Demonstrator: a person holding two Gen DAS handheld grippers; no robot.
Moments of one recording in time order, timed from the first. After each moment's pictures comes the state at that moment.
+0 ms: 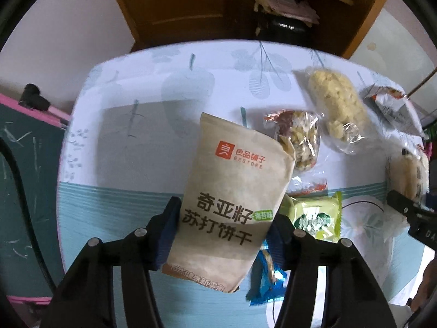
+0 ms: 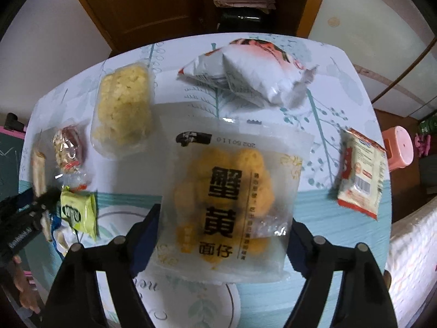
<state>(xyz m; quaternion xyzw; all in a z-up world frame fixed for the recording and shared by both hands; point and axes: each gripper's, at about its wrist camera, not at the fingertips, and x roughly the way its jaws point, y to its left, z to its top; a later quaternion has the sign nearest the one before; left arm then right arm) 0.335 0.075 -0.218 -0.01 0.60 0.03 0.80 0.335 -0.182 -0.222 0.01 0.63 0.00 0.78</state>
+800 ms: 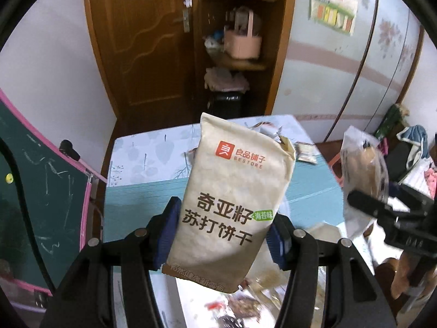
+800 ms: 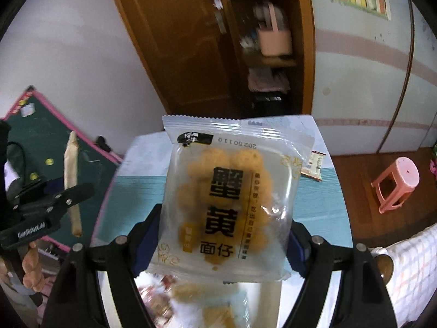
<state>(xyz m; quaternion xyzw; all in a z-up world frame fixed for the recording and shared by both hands) 0.086 0.023 0.018 0.02 0.42 -0.08 0.90 0.094 -0.201 -0.023 0.07 0.42 0.11 0.90</state>
